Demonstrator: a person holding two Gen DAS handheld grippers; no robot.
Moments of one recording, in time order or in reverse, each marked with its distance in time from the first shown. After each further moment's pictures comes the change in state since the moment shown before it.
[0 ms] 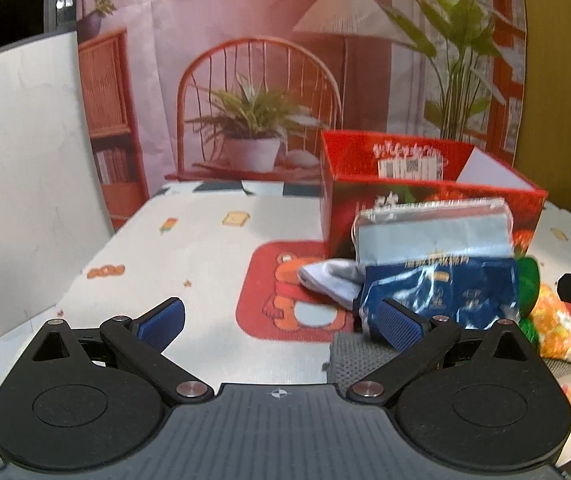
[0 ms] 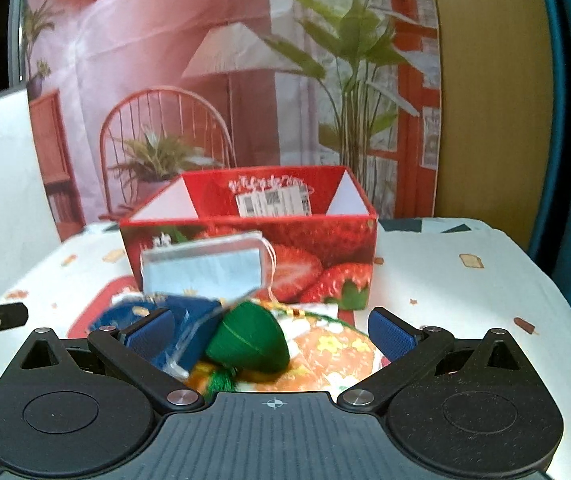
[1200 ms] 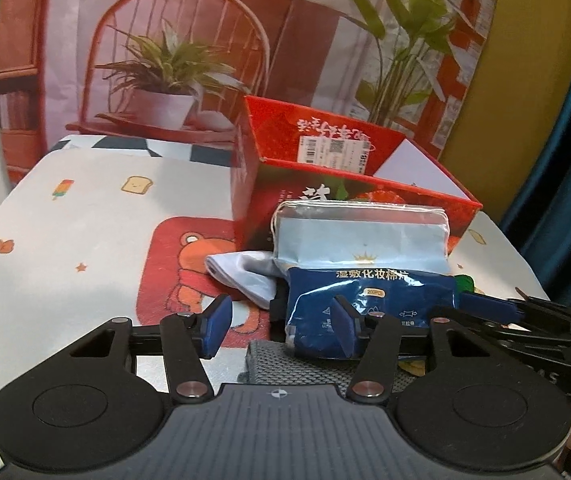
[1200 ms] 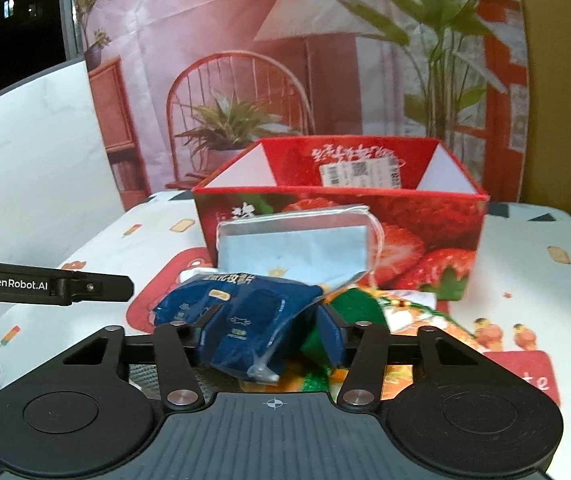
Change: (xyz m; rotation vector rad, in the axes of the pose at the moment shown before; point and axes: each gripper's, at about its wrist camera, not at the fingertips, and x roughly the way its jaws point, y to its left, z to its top) left arm 0.060 0.012 0.020 -0.074 0.118 -0.365; right arm 0.045 0.034 0.013 -0.042 0.104 0.229
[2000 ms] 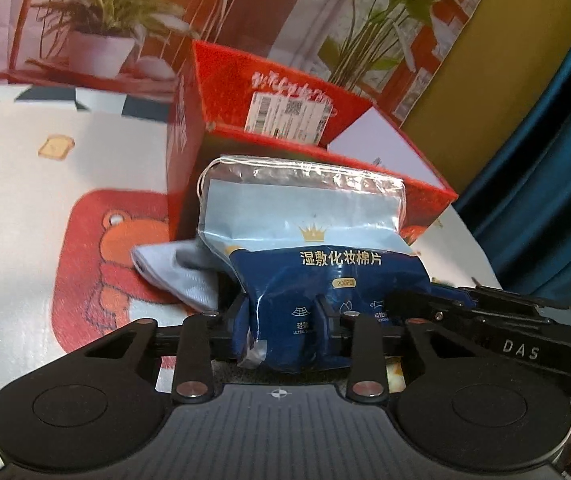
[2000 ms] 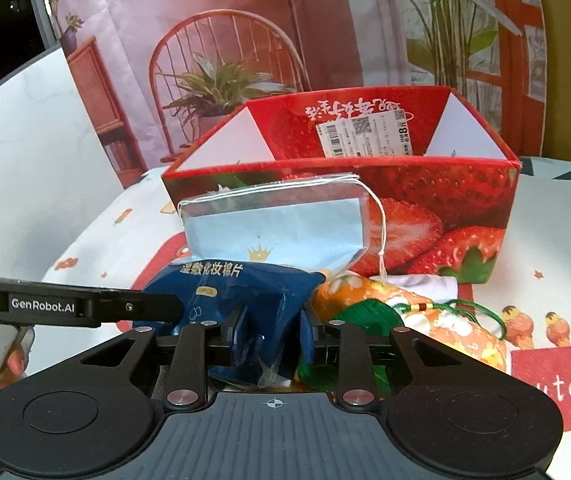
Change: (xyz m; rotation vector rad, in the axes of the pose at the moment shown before) left arm 0.070 0.007 0.024 -0.051 0.126 -0.220; right arm 0.047 -0.030 0.028 0.094 0.118 0.063
